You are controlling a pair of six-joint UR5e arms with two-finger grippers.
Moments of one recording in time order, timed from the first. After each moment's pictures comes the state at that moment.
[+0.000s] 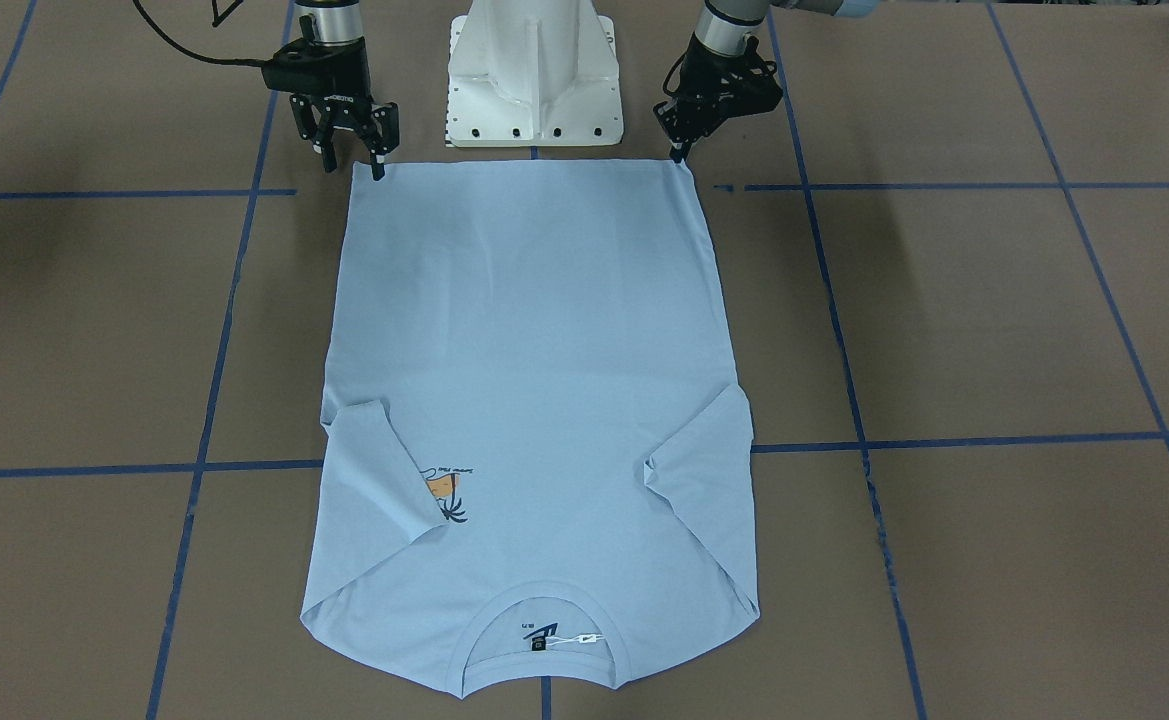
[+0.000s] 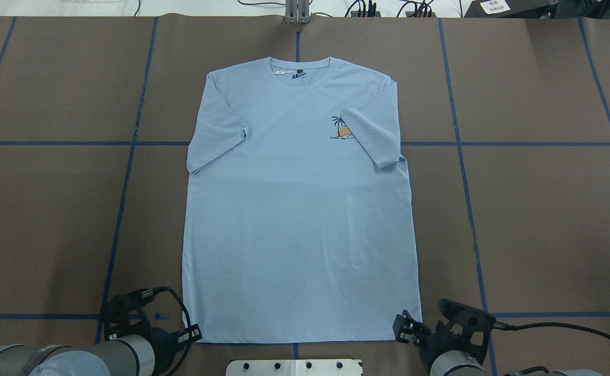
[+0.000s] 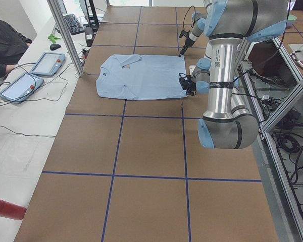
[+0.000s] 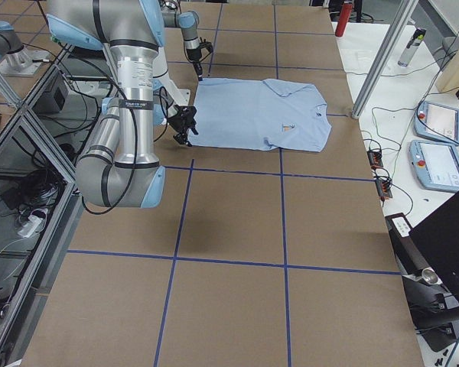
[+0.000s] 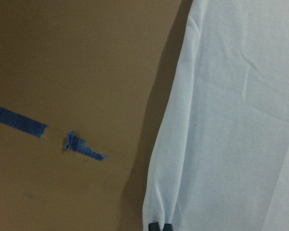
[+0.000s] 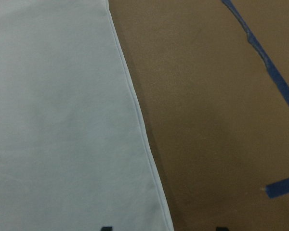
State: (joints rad) left arm 0.00 -1.64 -2.09 -1.95 -1.39 -1.95; right arm -0.13 -1.55 2.15 -1.51 1.04 2.02
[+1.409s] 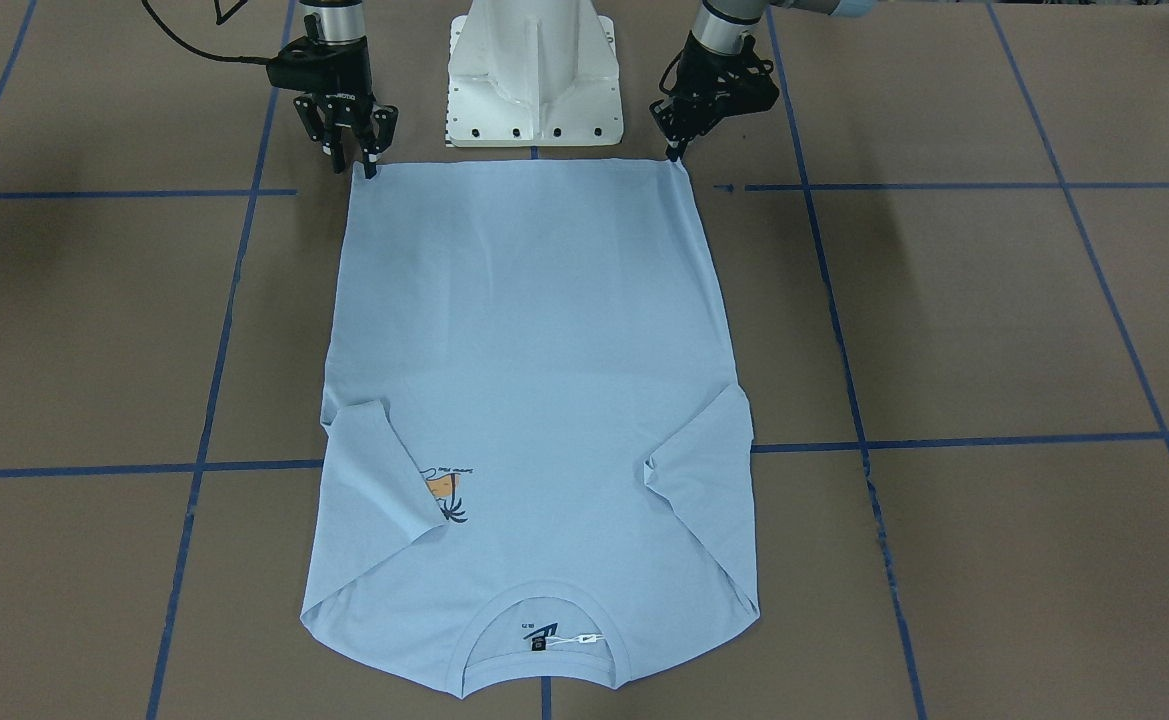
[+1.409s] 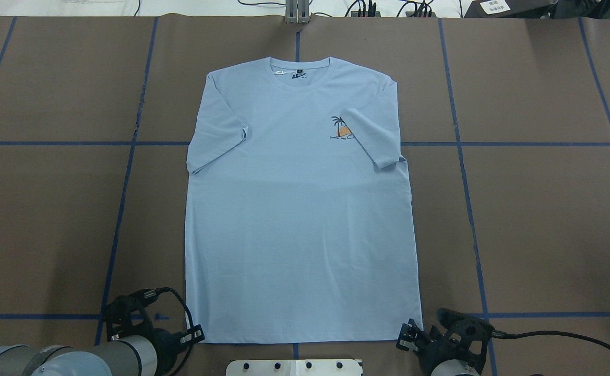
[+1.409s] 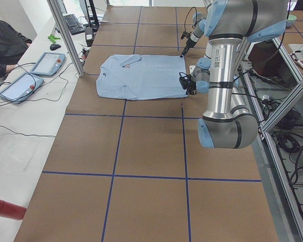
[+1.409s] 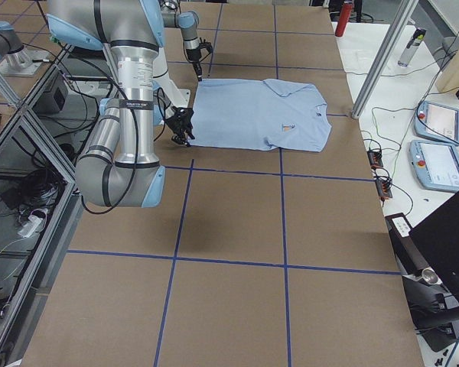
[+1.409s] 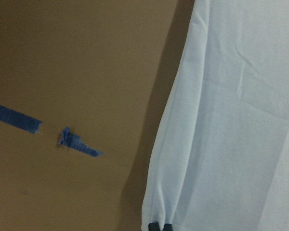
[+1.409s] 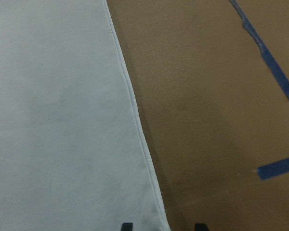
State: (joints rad) left arm 0.00 -1.65 -2.09 -1.96 -1.39 -1.95; right arm -0.15 -1.55 2.14 -1.52 1.04 2.03
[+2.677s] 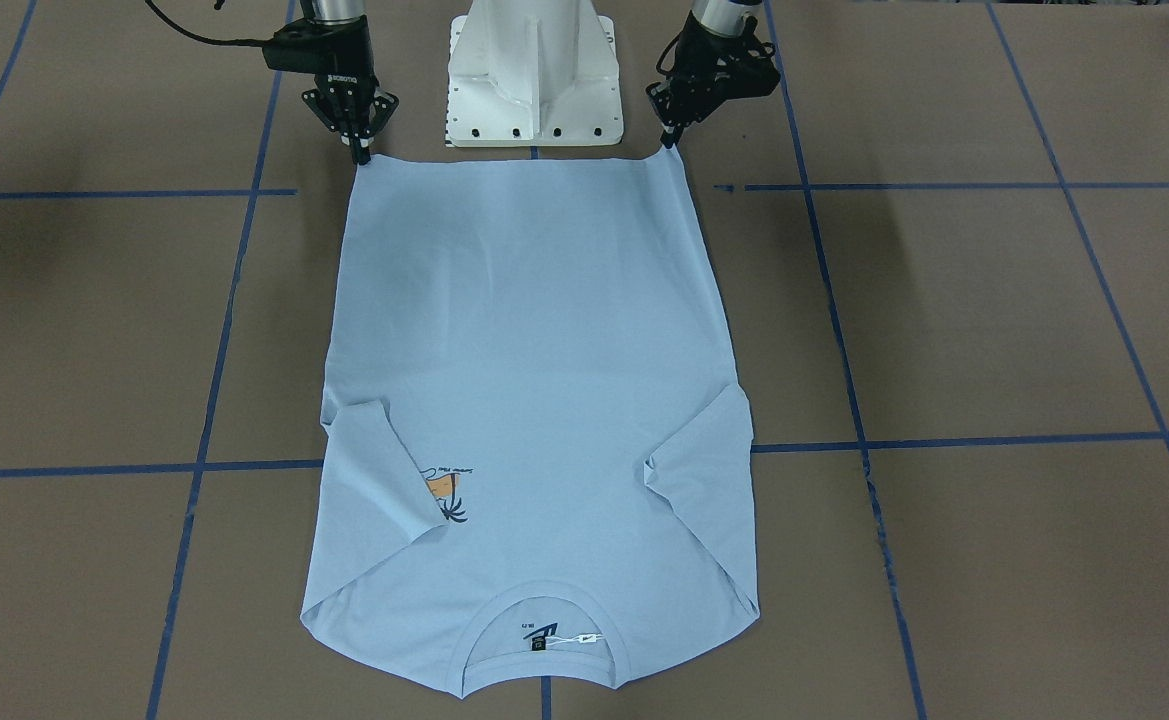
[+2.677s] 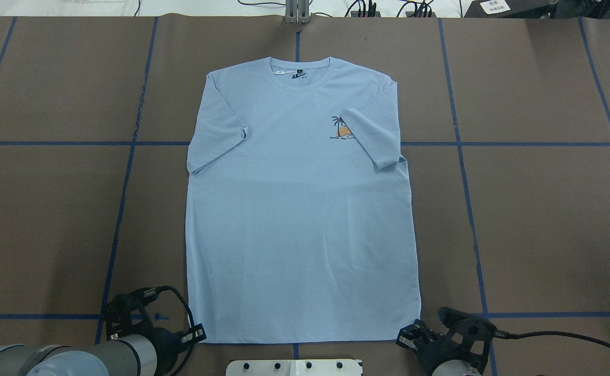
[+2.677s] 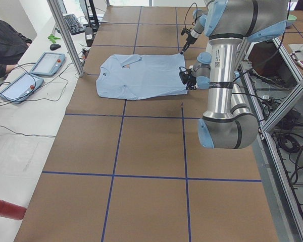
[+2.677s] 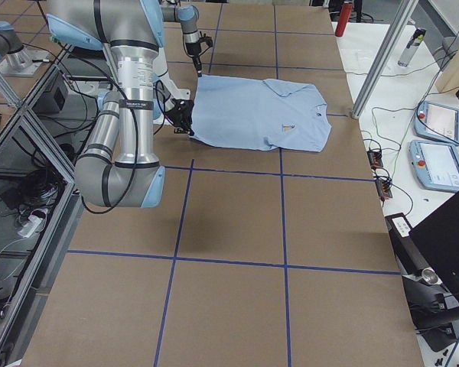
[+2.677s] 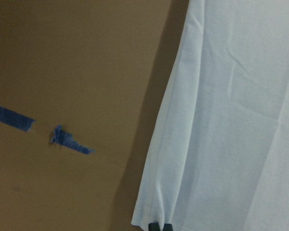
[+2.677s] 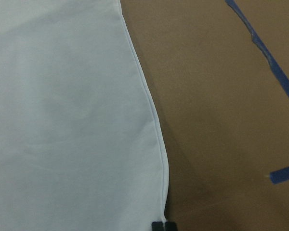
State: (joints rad) left arm -0.02 -1.64 -2.25 -1.86 -1.42 -1.89; right arm -0.15 -1.56 2.26 -1.55 1.02 2.02
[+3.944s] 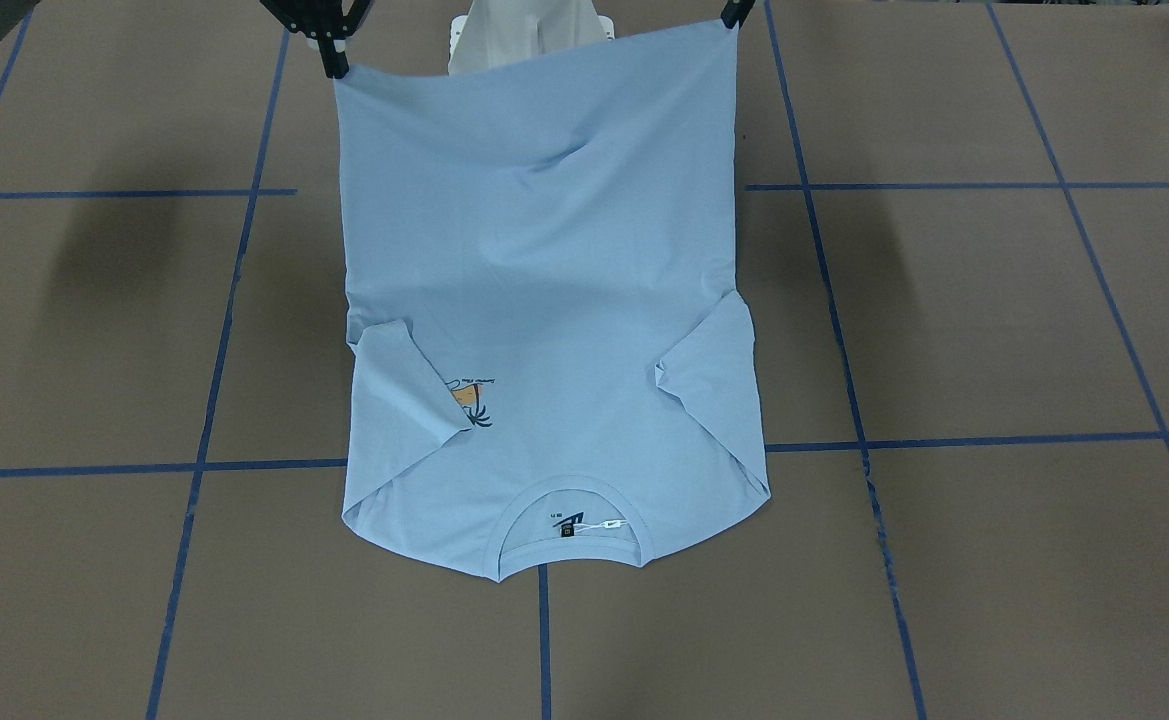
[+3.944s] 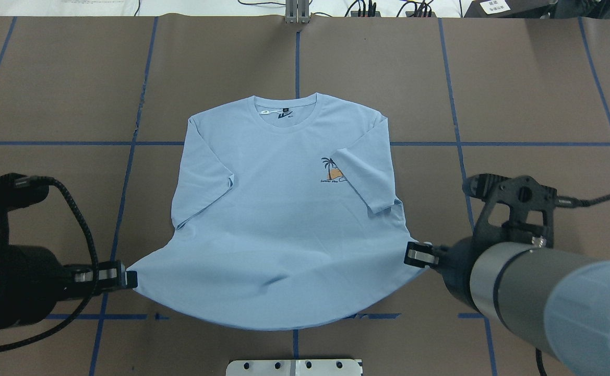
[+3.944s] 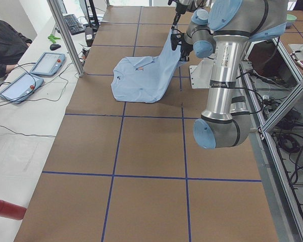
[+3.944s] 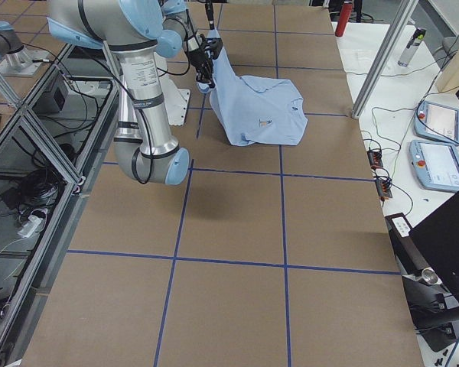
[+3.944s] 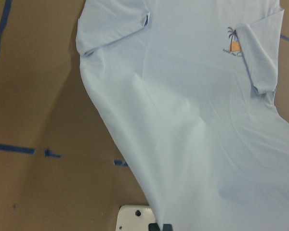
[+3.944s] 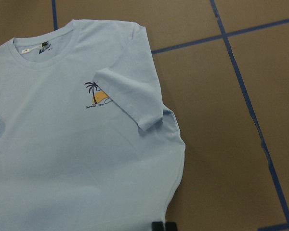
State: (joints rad) left arm -0.40 -1.77 -2.59 -1.46 -1.73 -1.48; right arm 0.29 -1.10 2.52 -2.16 1.42 1.56
